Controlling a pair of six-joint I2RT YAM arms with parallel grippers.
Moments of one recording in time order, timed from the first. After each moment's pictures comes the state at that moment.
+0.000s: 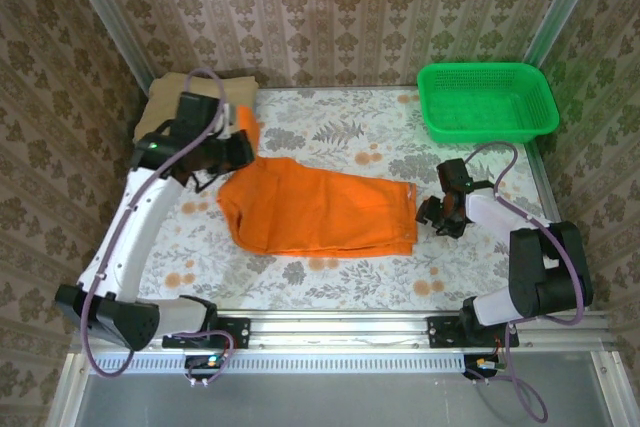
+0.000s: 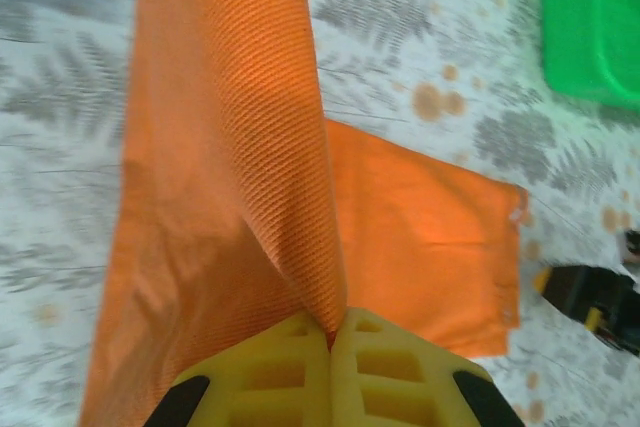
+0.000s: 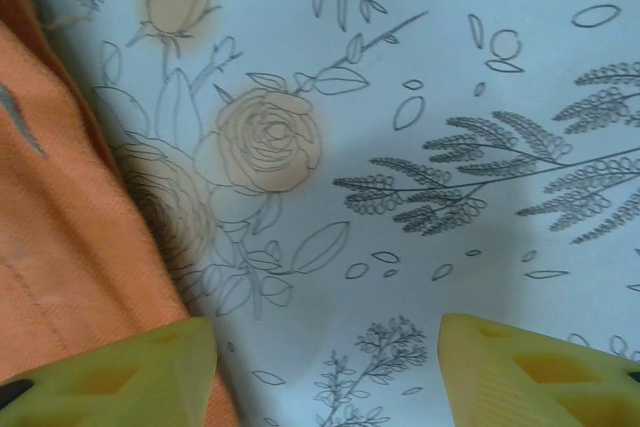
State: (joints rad) left arm -0.44 1.31 1.50 -1.05 0.18 -0.55; right arm 0.10 1.44 0.75 -0.61 -0.07 0.60
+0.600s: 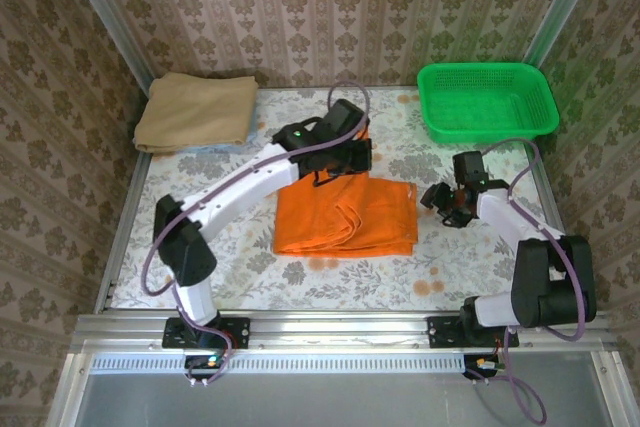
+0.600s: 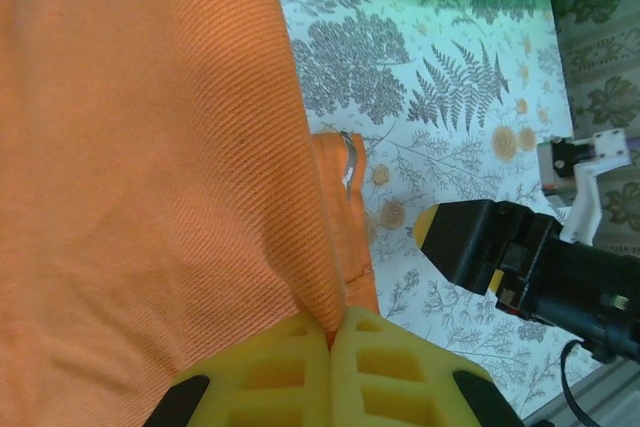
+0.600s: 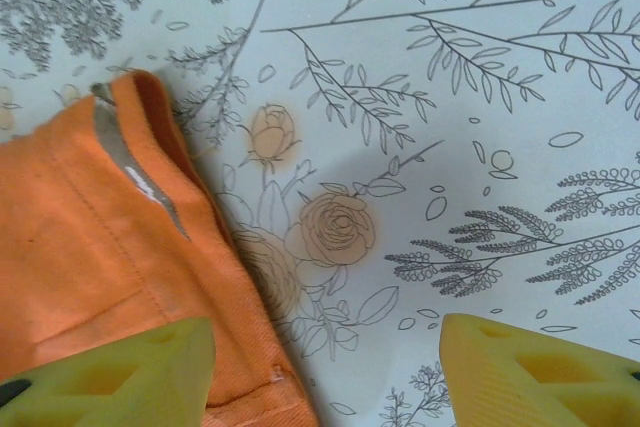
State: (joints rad) left arm -0.93 1.82 1.78 -0.81 0.04 -0.78; right arm 0.01 1.37 0.76 -0.55 -0.14 0.64
